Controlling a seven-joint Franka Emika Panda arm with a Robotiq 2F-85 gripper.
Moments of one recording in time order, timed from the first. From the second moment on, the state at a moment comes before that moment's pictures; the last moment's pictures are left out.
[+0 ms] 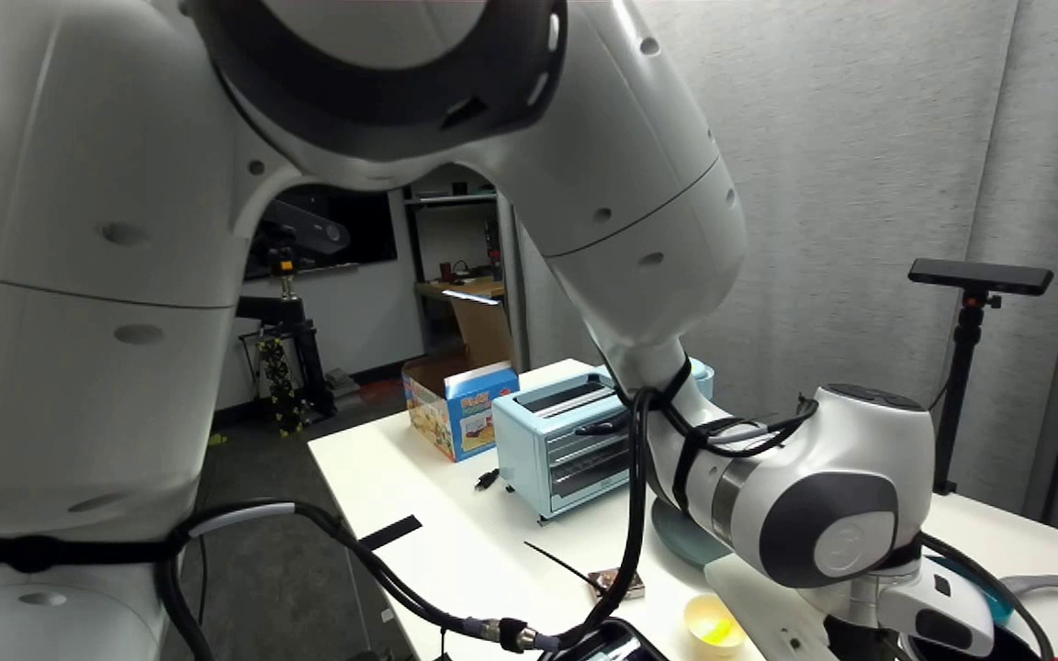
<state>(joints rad) -0.12 0.39 -0.14 -2.27 -0.02 2.59 0.21</state>
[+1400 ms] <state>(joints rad) -0.11 0.52 -0.12 -2.16 0.01 2.59 0.21</state>
